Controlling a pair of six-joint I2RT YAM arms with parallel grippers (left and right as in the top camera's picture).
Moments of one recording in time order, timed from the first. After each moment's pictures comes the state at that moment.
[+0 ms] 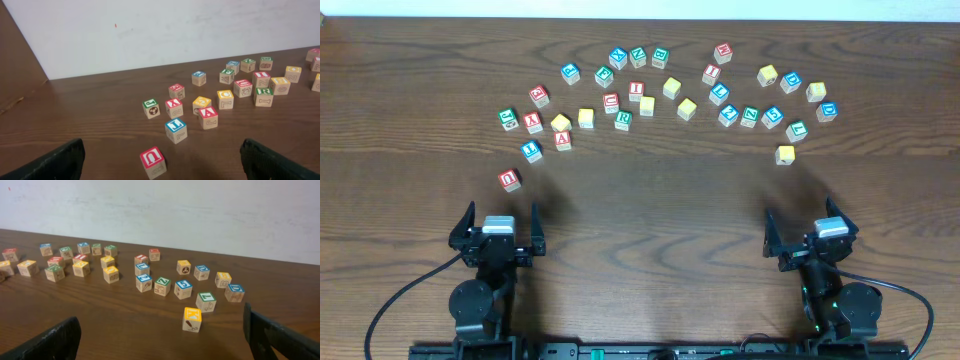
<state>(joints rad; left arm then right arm) 0.07 0.01 0.01 -0.10 0.04 0.14 0.01 0.01 0.01 -0.06 -0.16 -0.06</state>
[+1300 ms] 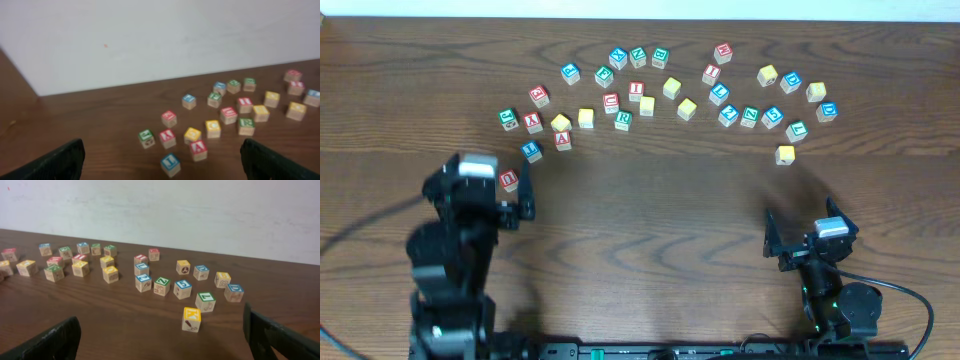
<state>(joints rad) 0.07 0.58 0.56 -0.19 0.11 0.14 0.01 0.01 0.01 -0.06 -0.16 -0.06</state>
